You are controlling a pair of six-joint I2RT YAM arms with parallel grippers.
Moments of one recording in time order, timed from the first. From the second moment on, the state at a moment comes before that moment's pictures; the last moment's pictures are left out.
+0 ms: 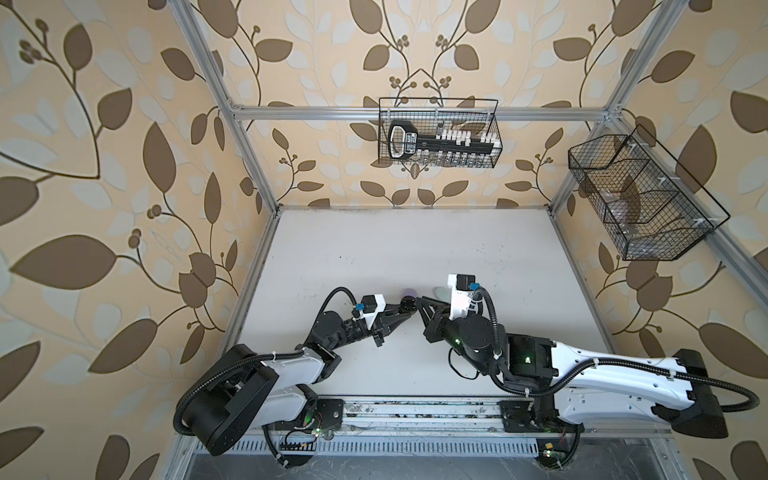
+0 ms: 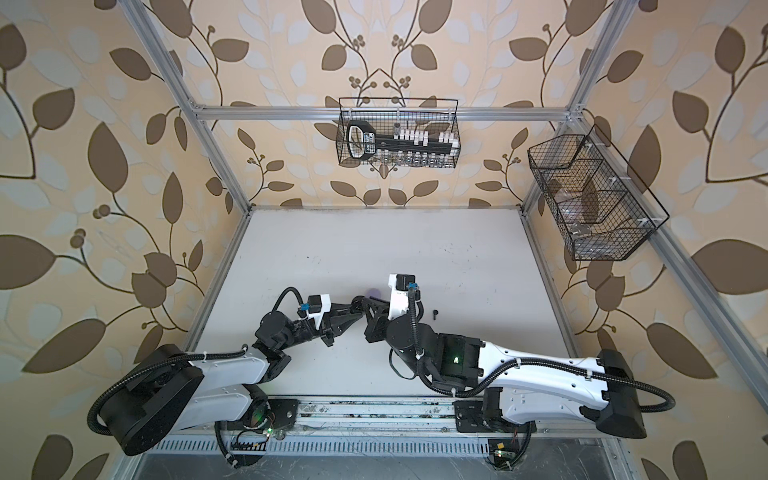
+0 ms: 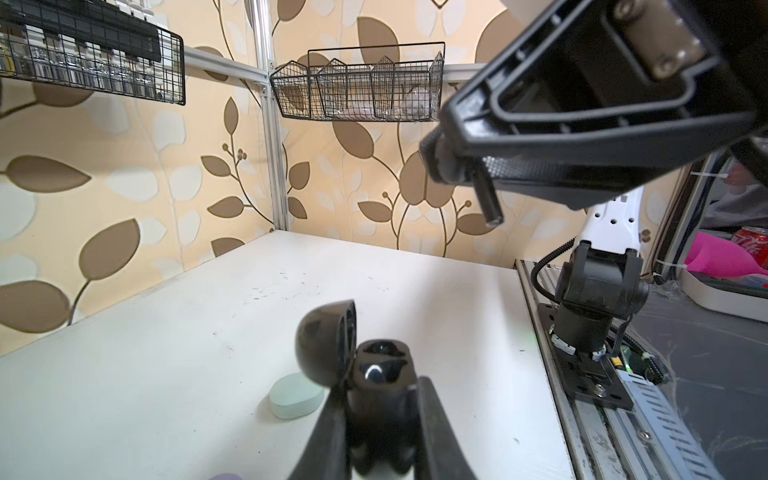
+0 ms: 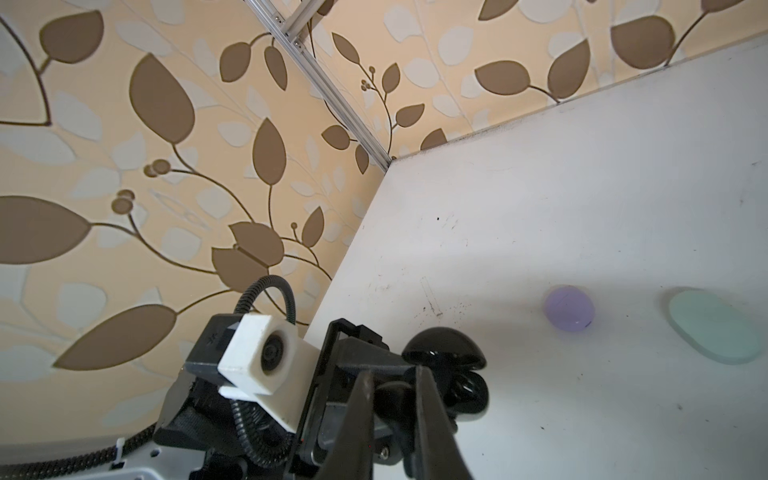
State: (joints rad) left arm -0.58 1.22 0.14 1.25 0.65 -0.11; right arm 1.29 1.09 0.84 -0.02 0.67 0.84
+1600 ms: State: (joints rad) left arm -0.58 1.21 0.13 1.25 0.64 -0.11; right arm 1.29 1.30 0.79 0.22 0.78 0.87
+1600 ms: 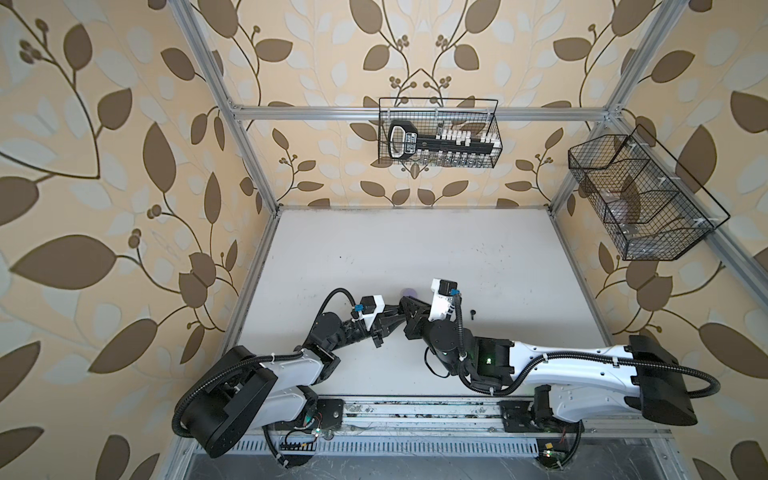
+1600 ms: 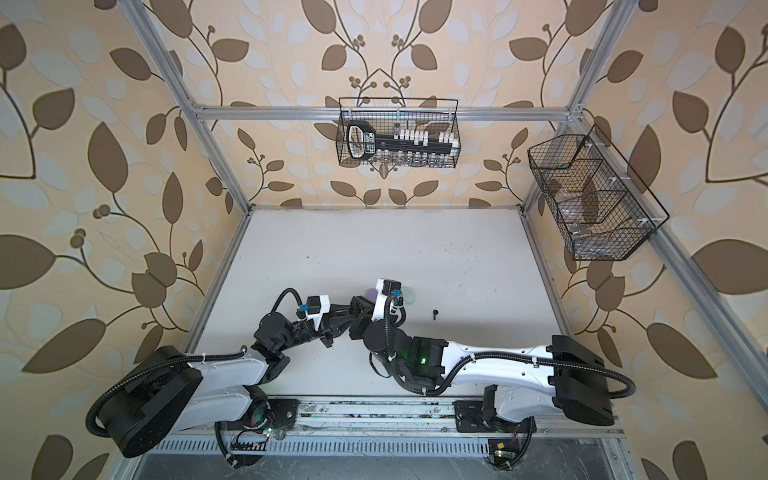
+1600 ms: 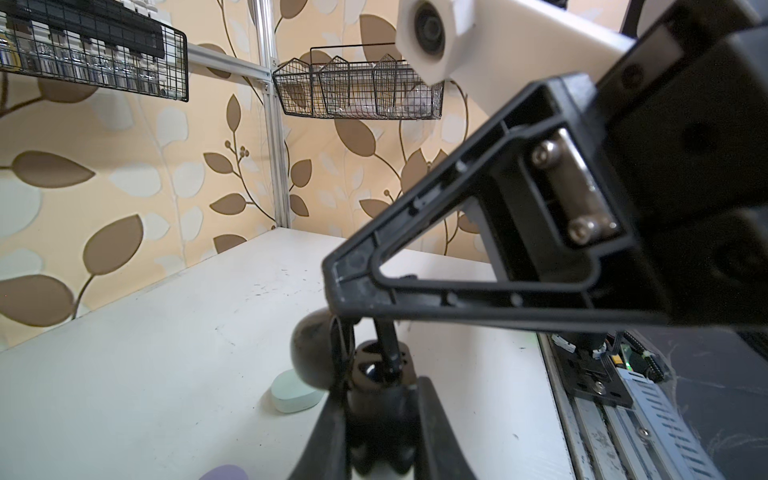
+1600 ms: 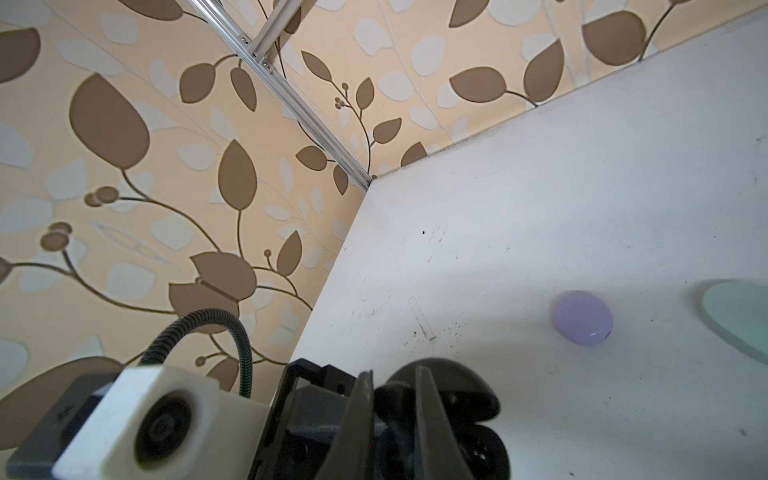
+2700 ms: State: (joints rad) left arm -0.58 1.19 0.13 1.24 0.63 -0.13; right arm 1.31 1.32 0.75 0.32 0.79 0.84
